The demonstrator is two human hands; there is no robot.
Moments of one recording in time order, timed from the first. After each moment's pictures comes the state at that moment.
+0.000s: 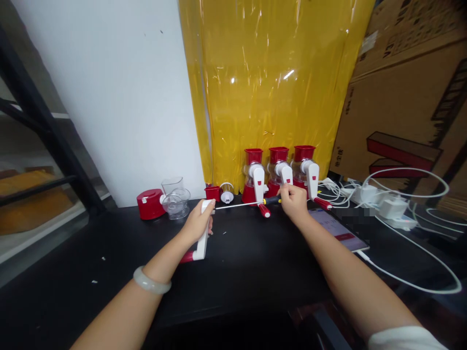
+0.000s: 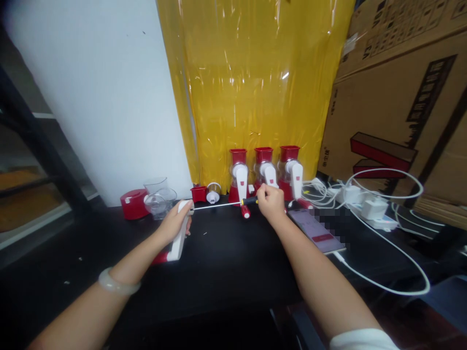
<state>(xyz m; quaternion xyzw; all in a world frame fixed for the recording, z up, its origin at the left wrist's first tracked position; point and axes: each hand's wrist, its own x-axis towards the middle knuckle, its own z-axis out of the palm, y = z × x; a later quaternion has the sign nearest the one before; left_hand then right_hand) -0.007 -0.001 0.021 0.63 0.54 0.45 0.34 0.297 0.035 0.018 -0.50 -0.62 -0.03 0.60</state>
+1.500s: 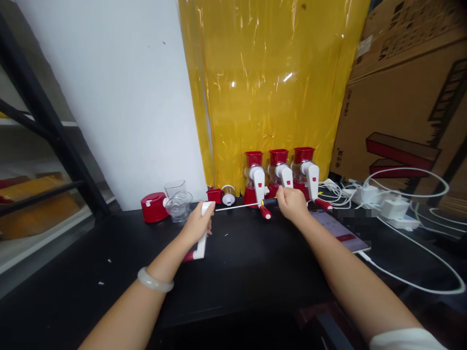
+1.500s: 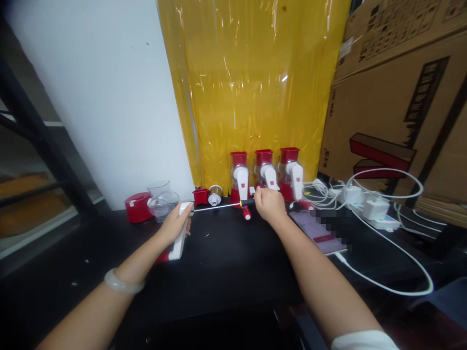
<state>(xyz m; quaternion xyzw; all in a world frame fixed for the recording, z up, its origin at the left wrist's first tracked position) -0.015 0.004 0.021 0.65 0.56 0.44 0.28 0.296 0.034 0.021 -0.55 -0.68 -0.14 0.47</state>
